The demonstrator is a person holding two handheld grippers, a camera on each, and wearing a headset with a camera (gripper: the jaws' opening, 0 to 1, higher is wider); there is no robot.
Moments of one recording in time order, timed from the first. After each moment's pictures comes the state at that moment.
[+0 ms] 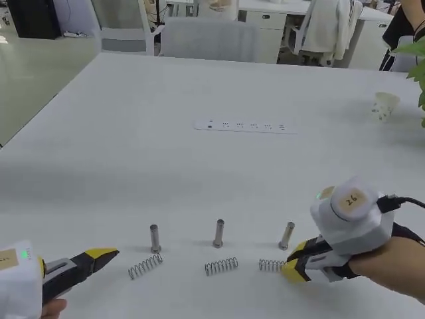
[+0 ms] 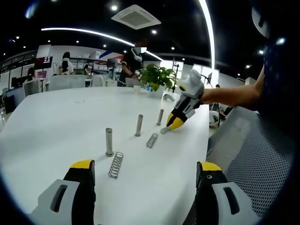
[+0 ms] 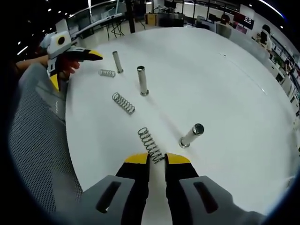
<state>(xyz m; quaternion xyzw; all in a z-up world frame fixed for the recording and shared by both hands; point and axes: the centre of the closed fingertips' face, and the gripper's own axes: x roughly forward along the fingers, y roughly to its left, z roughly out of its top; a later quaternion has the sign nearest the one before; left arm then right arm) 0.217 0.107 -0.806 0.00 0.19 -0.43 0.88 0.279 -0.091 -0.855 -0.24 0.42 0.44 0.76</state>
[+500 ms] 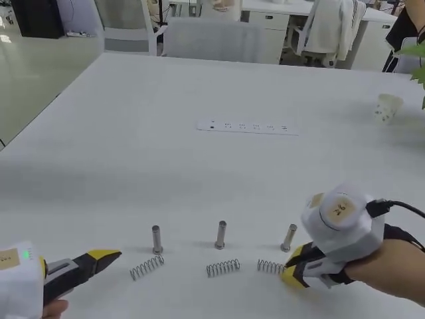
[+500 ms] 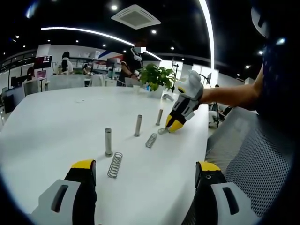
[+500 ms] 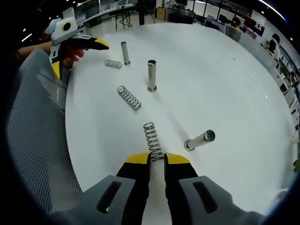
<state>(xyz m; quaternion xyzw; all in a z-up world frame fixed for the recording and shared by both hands) 0.215 0.106 -0.805 -0.01 0.19 -0.43 0.88 0.273 -0.086 -0.860 -0.28 0.42 0.45 0.74</state>
